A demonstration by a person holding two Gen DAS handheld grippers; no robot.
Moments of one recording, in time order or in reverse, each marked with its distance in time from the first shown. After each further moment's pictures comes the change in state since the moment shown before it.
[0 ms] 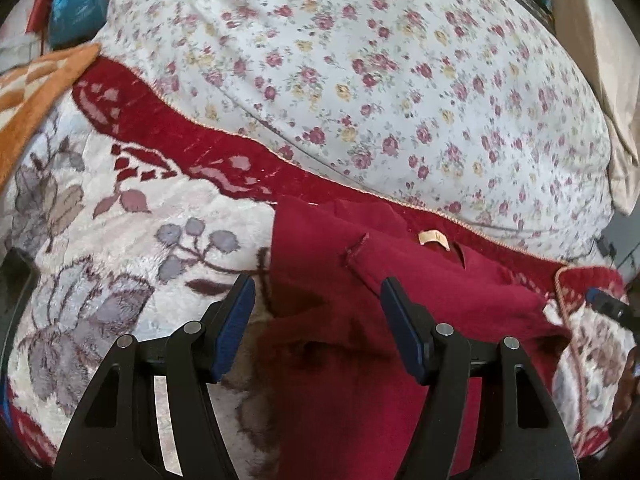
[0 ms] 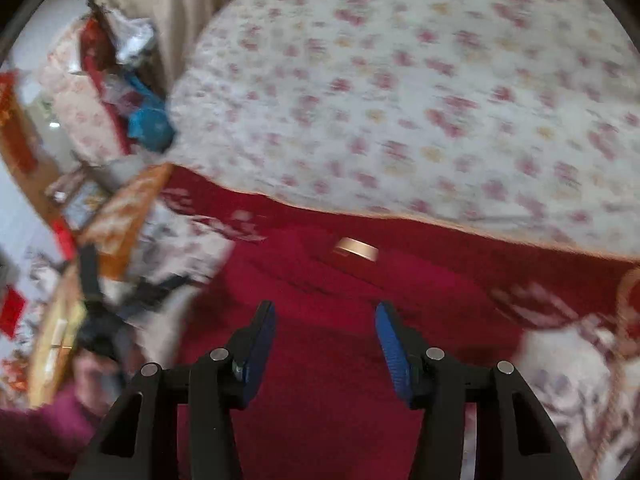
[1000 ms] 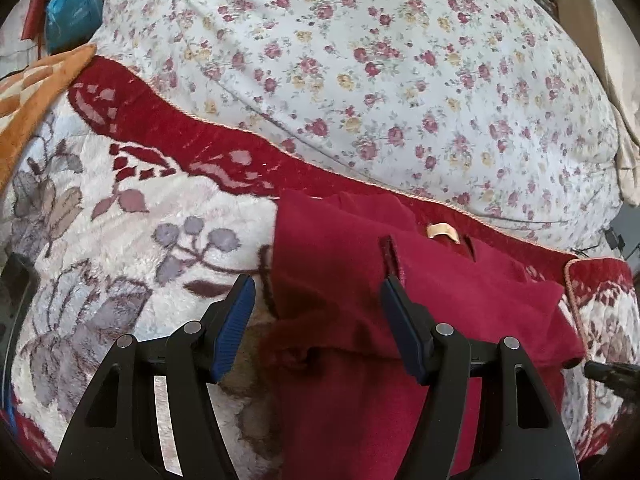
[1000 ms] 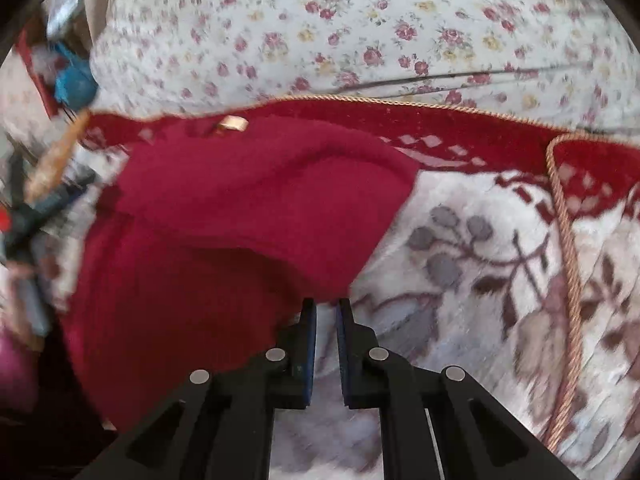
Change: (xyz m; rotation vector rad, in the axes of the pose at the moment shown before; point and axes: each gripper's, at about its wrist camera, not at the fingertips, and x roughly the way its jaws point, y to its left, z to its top) left arm 0.010 -0.002 0.005 0.009 0.032 0.013; right arm -0.022 -0.083 -0.086 0.118 0.207 -0.140
